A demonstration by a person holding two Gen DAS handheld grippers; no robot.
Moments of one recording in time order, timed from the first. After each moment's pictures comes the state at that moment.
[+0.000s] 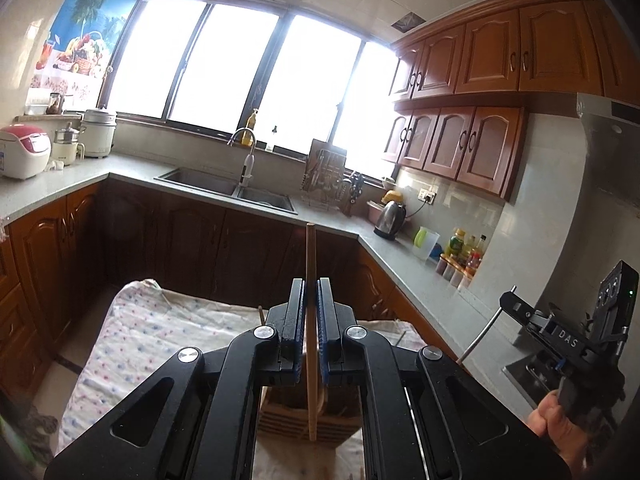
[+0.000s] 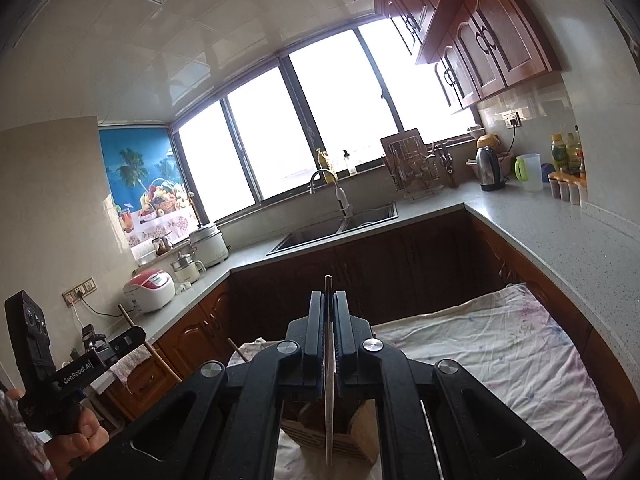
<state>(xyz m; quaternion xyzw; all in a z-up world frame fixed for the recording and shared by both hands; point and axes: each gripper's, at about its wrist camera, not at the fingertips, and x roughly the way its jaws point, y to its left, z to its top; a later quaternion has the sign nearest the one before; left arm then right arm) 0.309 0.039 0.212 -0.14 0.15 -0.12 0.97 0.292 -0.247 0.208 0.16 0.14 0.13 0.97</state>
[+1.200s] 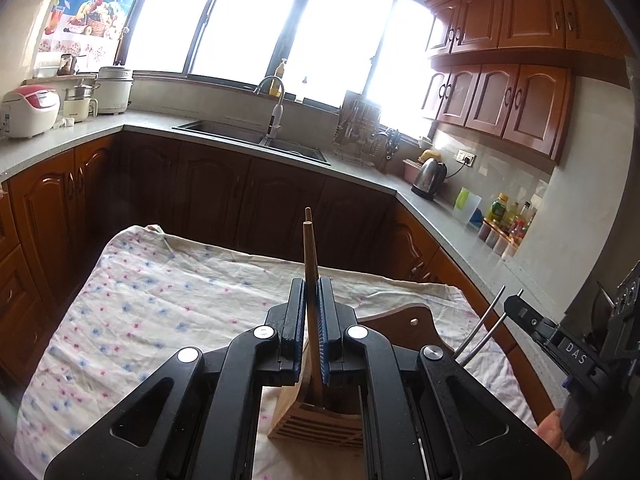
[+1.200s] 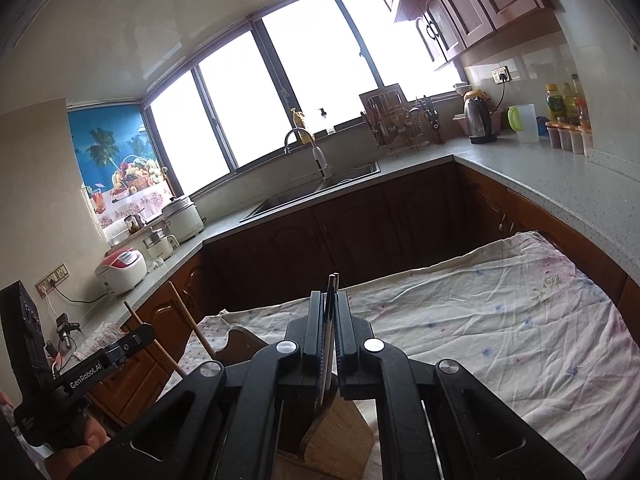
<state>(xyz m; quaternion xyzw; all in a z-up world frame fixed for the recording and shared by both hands) 0.392 0.021 0.102 -0.14 0.23 -0.08 0.96 0.371 -0.234 0.107 0.17 0.20 0.10 0.96</state>
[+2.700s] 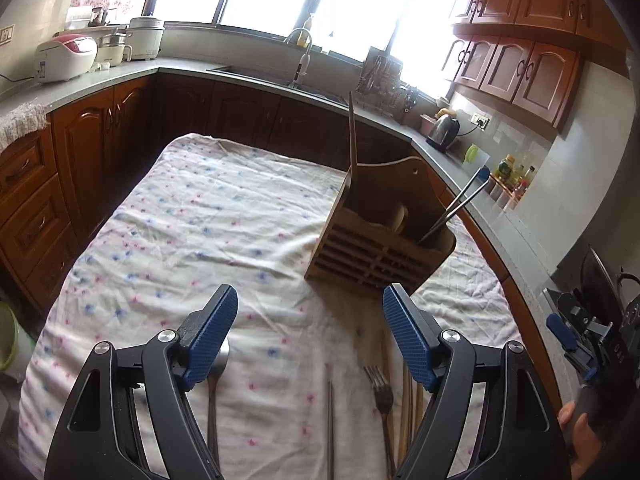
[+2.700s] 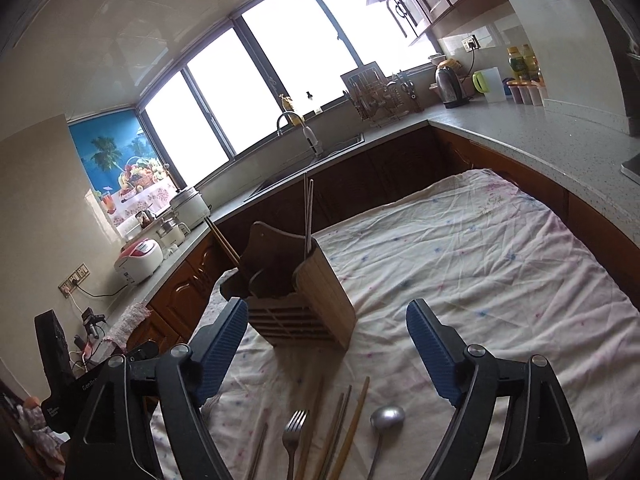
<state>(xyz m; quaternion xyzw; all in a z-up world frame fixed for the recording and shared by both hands) 0.242 0.052 0.059 -0.15 0.33 -0.06 0.93 0.220 -0.275 0.079 0.22 0.25 0.10 0.94</state>
